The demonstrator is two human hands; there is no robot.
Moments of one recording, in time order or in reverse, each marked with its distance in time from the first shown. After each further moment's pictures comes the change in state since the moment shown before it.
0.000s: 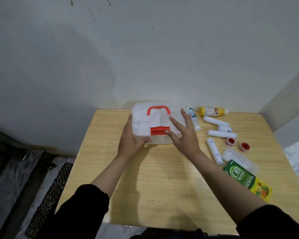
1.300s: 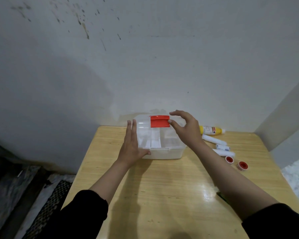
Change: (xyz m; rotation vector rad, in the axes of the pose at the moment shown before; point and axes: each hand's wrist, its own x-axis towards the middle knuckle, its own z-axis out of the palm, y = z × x) left_hand 0.030 0.016 -0.016 0.218 -0.054 0.265; right_hand 0.072 -0.054 -0.048 0.200 0.051 0.058
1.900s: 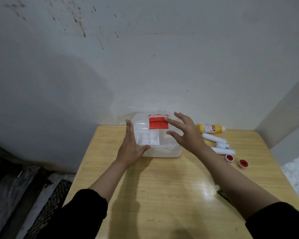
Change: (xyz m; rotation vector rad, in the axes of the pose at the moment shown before) left_hand -0.002 -0.005 0.000 -0.049 -0.020 -0.012; right_hand -0.011 0.034 -0.001 -0.346 -0.173 -0.303
